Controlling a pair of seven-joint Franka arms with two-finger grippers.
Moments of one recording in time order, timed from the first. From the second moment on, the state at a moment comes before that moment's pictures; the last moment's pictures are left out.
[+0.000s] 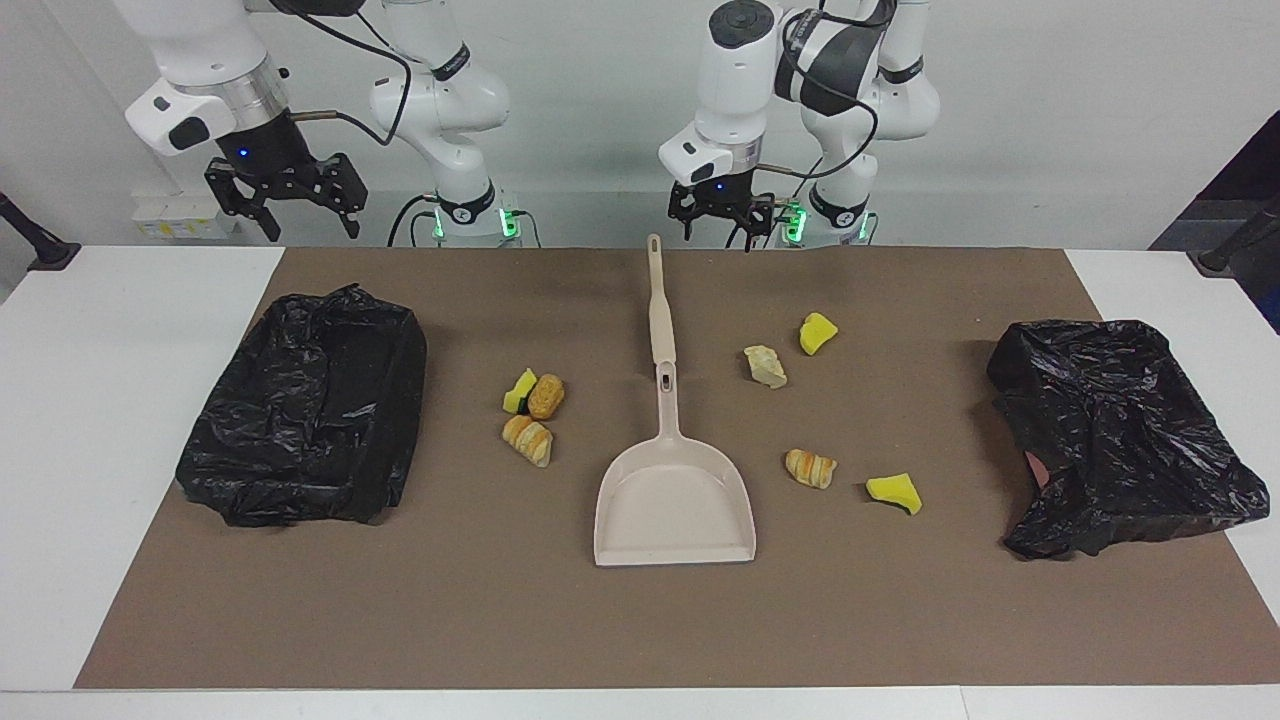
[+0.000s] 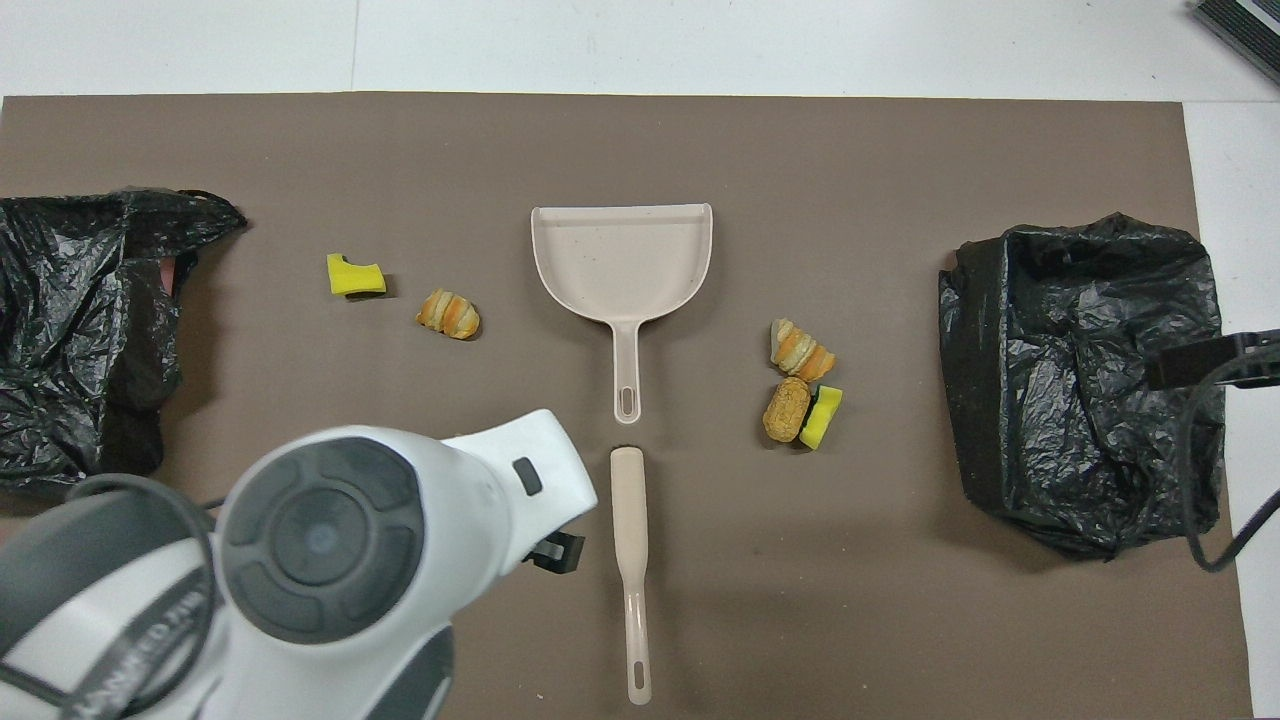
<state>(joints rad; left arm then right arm) -0.11 -0.21 -0.67 -2.09 -0.12 1.87 -0.37 0.10 -0.10 -0.14 -1.61 -0.01 1.51 -0.07</state>
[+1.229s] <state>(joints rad) -0.13 -0.03 -0.87 -2.30 -0.13 2.22 -0.67 0.10 -0.10 -0.14 -1.62 -0.01 1.50 -0.07</state>
